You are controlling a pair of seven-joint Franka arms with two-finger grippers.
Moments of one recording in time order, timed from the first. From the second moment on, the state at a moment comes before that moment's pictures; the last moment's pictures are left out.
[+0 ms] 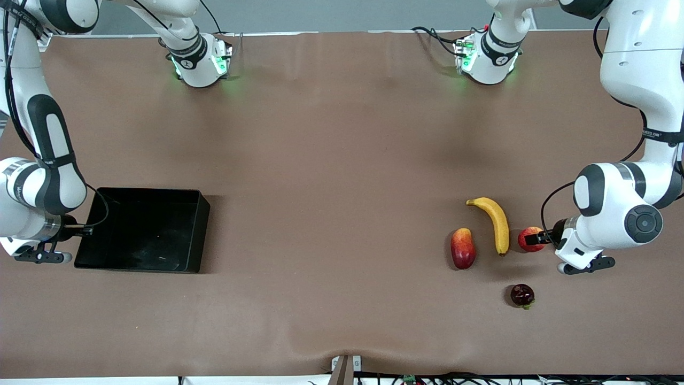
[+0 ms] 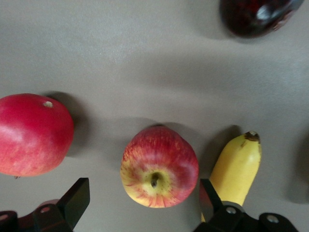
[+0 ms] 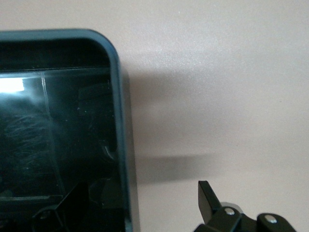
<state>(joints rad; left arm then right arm) 0.09 0.63 -0.06 -1.63 0.07 2.12 -0.16 -0.30 0.67 -0.04 -1.64 -0.02 2.23 -0.25</state>
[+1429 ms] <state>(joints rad) 0.09 0.69 -0.07 -1.62 0.07 2.19 -0.16 -0.19 0.58 0.10 -1.60 -0.02 2.08 -0.14</state>
